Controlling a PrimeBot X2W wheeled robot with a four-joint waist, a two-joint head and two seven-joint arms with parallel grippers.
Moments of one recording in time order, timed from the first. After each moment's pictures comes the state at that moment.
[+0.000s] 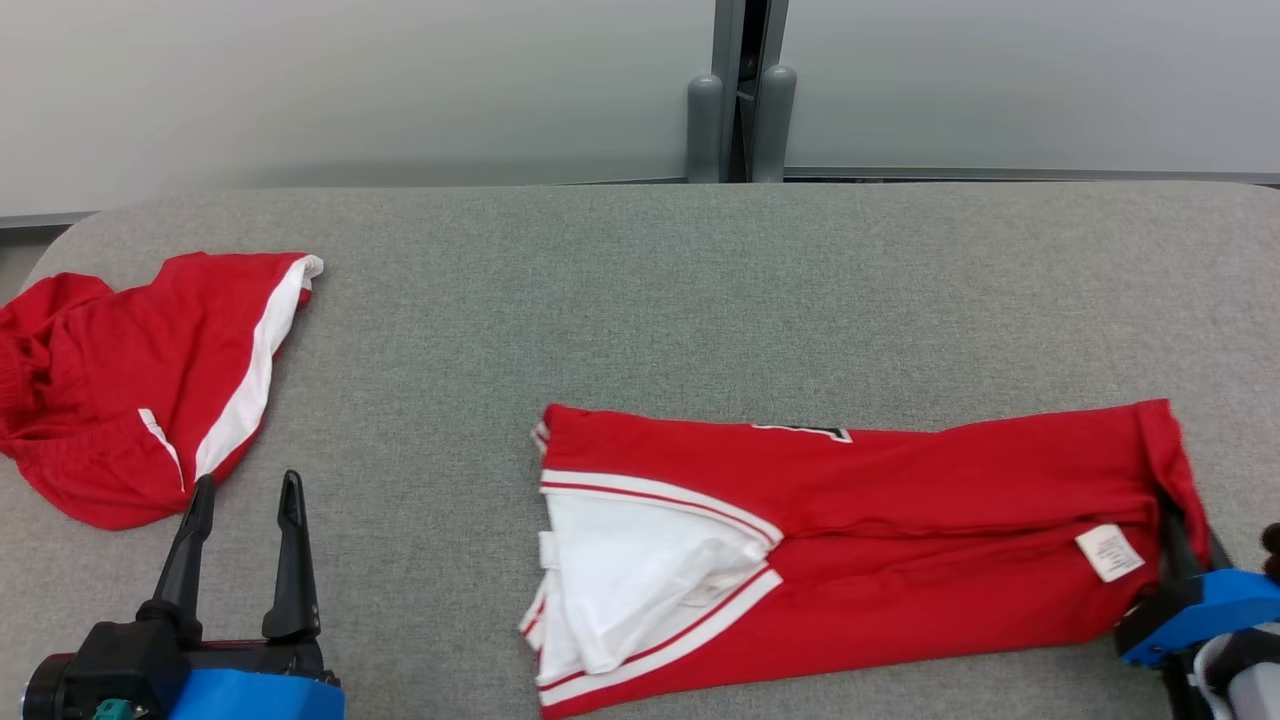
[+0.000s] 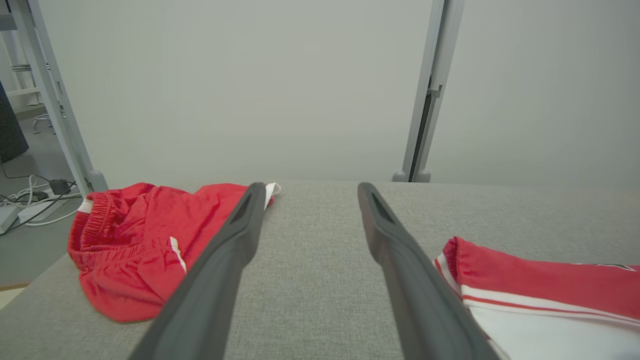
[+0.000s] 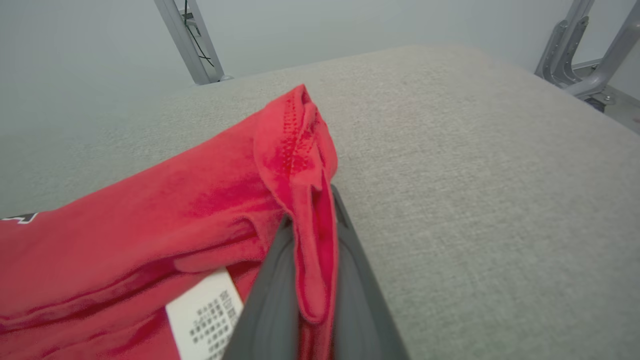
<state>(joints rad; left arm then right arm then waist) -0.06 0.05 0.10 0.12 -0.11 -0.12 -0.26 -0.29 -0.25 -0.12 0.75 0.29 0.13 -0.26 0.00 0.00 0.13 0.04</state>
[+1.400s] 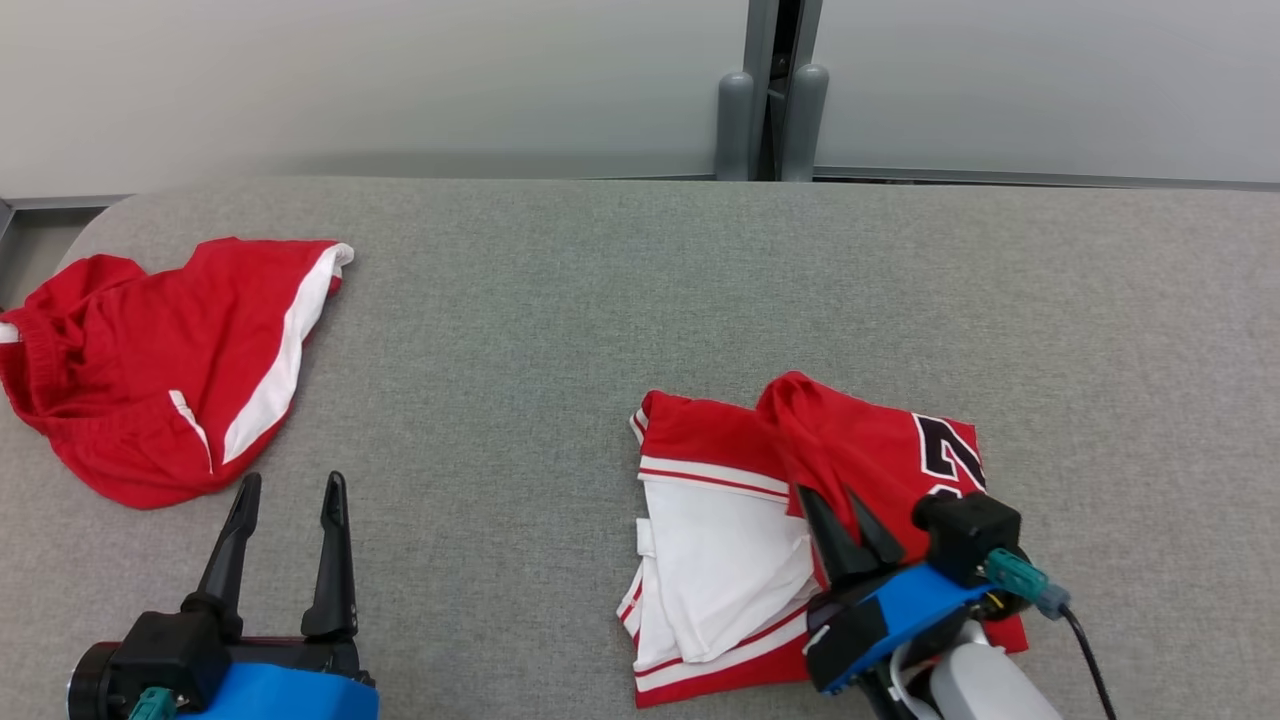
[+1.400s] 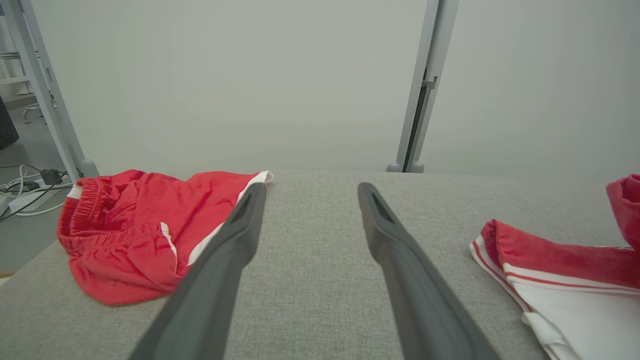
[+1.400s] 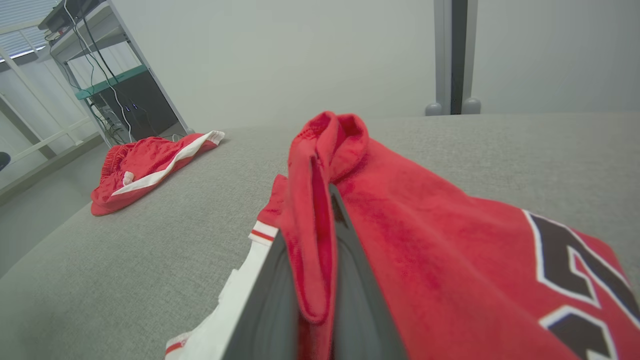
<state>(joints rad) -0.07 0.05 0.04 0.14 -0.12 -0.11 -0.26 -0.24 -0.05 0.32 0.37 0.29 0.13 -0.18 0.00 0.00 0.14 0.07</state>
